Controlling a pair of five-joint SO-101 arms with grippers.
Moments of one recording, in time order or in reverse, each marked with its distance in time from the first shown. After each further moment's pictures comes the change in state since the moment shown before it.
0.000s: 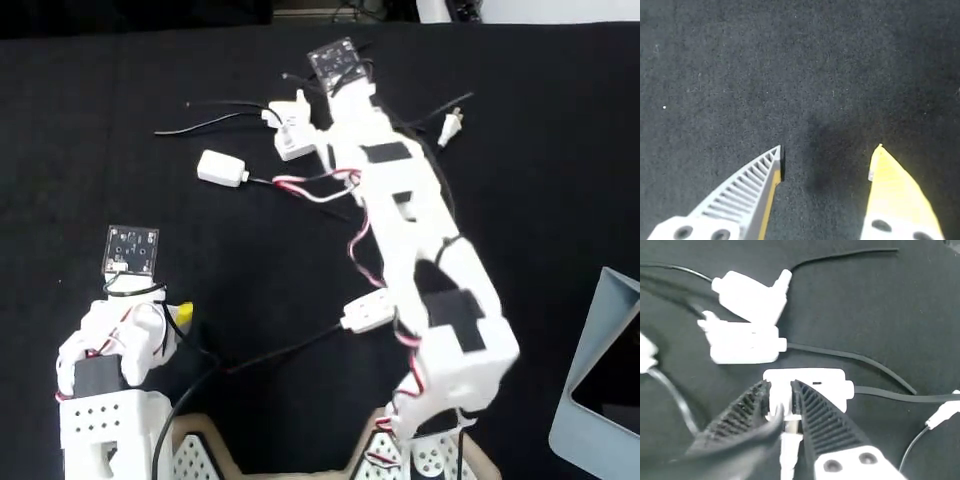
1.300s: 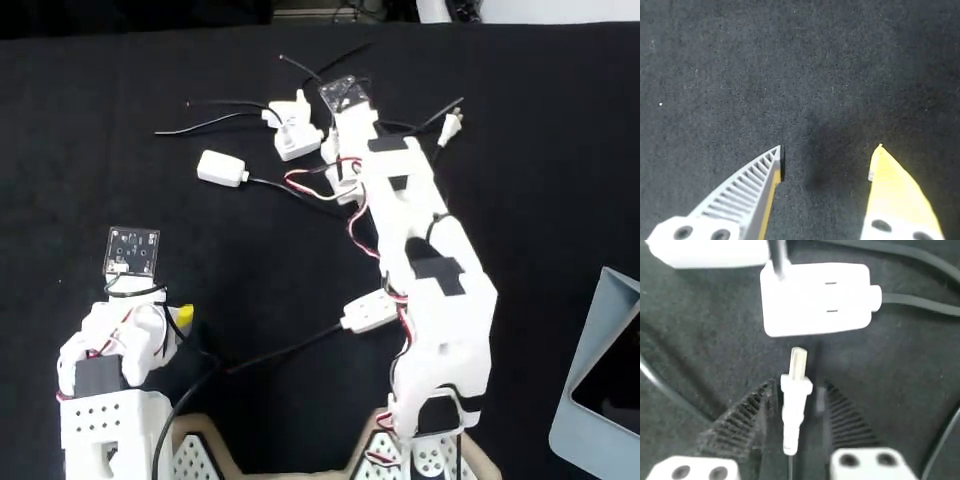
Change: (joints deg) left arm 0.0 0.0 0.7 0.0 0.0; right arm 2.3 14.1 -9.5 17.3 0.2
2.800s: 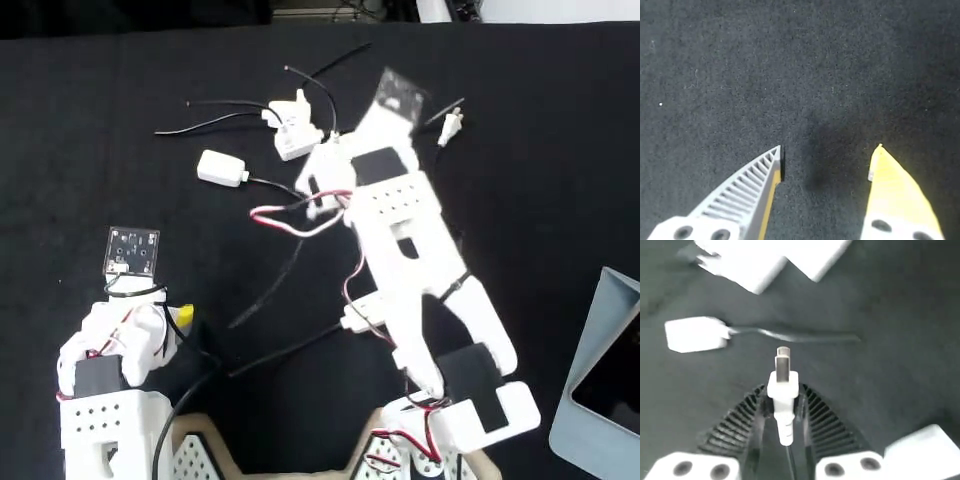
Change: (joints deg) left arm 0.0 0.0 0.0 0.0 0.0; right arm -10.6 -35.3 17.8 17.3 -61.6
